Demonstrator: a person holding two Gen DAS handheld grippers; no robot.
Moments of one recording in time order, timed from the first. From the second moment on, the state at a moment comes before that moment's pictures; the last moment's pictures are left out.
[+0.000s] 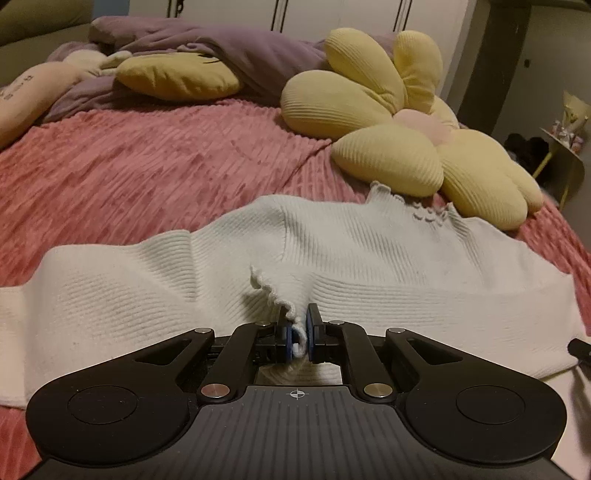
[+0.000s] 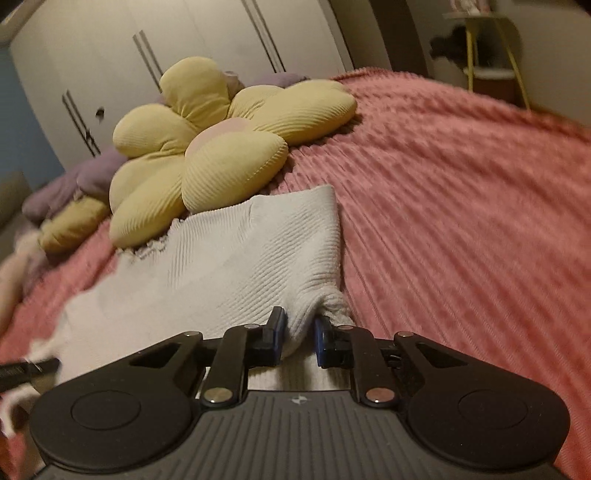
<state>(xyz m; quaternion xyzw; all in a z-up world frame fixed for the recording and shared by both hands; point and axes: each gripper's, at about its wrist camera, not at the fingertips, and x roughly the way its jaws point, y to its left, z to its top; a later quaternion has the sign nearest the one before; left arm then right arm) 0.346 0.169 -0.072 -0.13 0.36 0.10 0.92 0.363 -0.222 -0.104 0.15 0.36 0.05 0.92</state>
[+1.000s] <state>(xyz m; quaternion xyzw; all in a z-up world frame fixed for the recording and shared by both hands) 0.358 0.167 -0.083 -0.09 0.37 0.12 0.92 0.348 -0.201 -0.115 0.05 0.31 -0.01 0.95</state>
